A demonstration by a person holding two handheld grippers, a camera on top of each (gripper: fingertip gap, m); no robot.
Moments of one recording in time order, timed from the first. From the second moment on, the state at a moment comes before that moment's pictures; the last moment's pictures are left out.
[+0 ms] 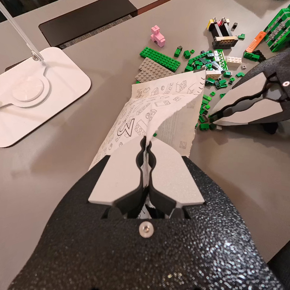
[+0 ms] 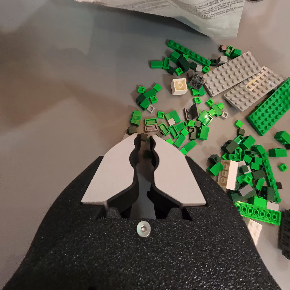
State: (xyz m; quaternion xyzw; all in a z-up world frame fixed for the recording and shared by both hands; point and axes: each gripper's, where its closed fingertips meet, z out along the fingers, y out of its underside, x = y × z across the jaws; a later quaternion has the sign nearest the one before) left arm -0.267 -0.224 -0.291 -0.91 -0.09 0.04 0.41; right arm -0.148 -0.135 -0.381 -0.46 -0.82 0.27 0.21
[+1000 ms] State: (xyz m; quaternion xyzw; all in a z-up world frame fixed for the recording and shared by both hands) left arm -0.264 -0.221 -0.290 -0.90 -0.09 0.04 0.41; right arm -0.175 -0.169 -0.299 -0.35 -0.77 0.35 0.39
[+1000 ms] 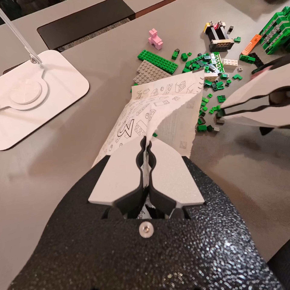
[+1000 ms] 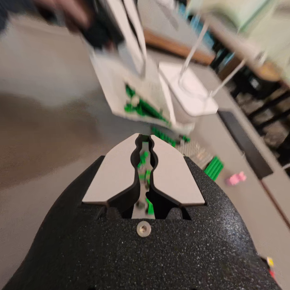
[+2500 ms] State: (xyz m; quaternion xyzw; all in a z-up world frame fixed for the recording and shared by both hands) left arm -0.268 -0.222 -0.284 -0.90 -0.09 0.04 0.43; right arm -0.158 -0.069 -0.291 -0.39 -0.59 0.37 0.60
